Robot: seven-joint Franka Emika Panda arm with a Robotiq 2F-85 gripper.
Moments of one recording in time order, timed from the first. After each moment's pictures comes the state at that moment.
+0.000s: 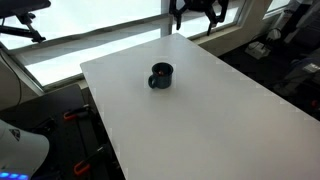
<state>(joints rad) 0.01 0.08 -0.11 -2.01 0.08 2.20 -0.73</state>
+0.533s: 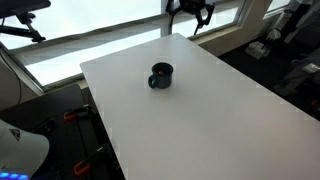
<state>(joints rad) -0.02 0.34 0.02 -1.71 0.14 1.96 -0.75</state>
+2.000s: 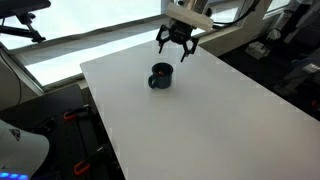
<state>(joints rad) -0.04 0.48 0.08 -1.72 -0.02 1.87 -0.70</state>
